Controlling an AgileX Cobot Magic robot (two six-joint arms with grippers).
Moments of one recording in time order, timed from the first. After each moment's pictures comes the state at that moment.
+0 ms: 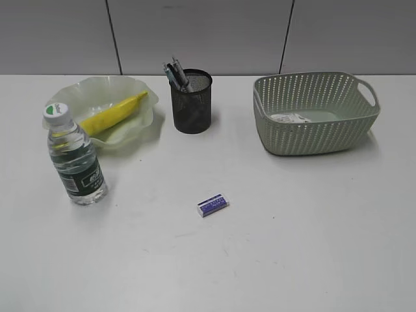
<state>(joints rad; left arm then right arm) -0.55 0.11 -0.56 0.02 0.98 -0.10 0.57 0.00 -0.51 -0.11 1.04 0.05</state>
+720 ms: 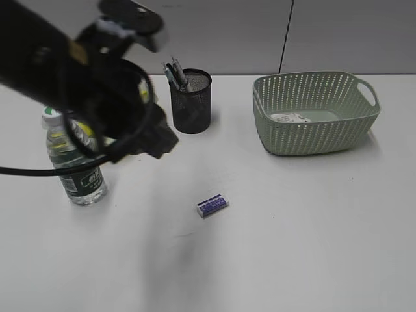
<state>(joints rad) -0.71 1.52 -1.08 -0.12 0.59 0.23 0.57 -0.01 -0.51 -0.10 1.04 0.04</state>
